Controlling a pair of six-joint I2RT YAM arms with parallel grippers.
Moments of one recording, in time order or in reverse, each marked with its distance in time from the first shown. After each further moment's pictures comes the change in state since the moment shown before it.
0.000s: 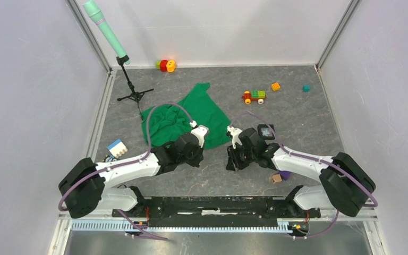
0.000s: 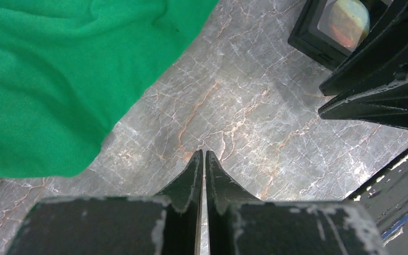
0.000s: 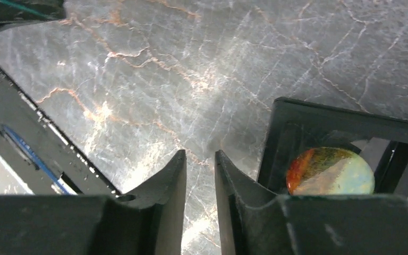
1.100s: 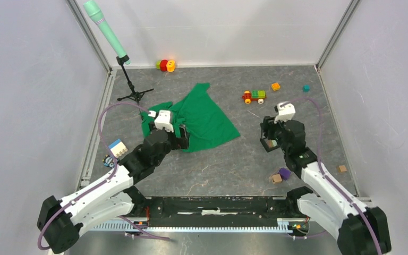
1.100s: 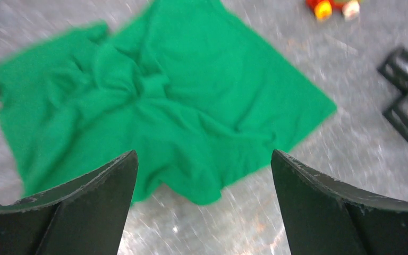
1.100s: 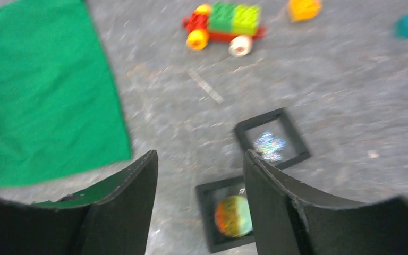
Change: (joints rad) left arm 0.176 -0.394 -0.090 0.029 -0.281 -0.024; right arm -0.407 -0.378 -0.069 0.192 0.389 -0.242
